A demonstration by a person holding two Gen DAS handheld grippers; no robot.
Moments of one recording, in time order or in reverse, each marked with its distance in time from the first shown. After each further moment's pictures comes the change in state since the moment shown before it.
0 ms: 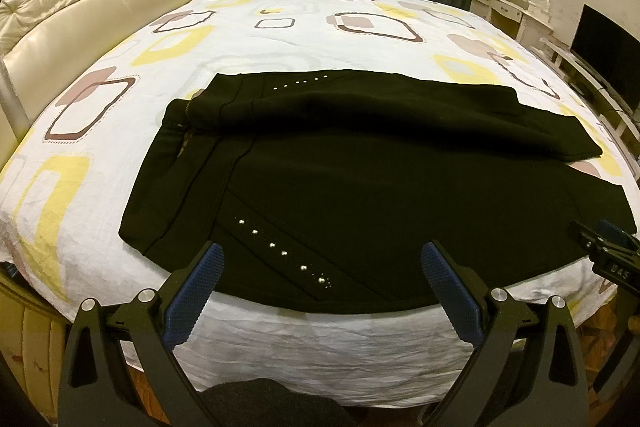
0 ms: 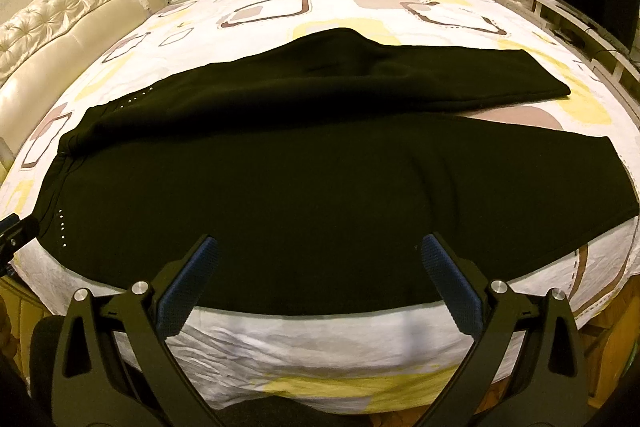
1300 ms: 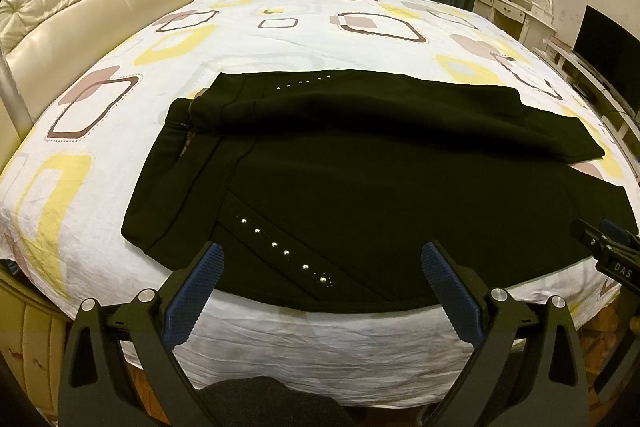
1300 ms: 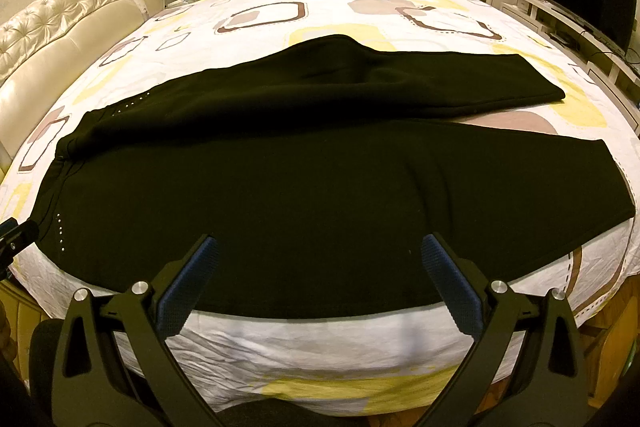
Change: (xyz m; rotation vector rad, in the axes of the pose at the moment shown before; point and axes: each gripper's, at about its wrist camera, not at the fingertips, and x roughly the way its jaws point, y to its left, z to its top) left arm 0.001 0.001 0.000 -0.013 0.003 0.011; right arm -0.002 -0.002 0.008 -0.002 -0.020 -0.037
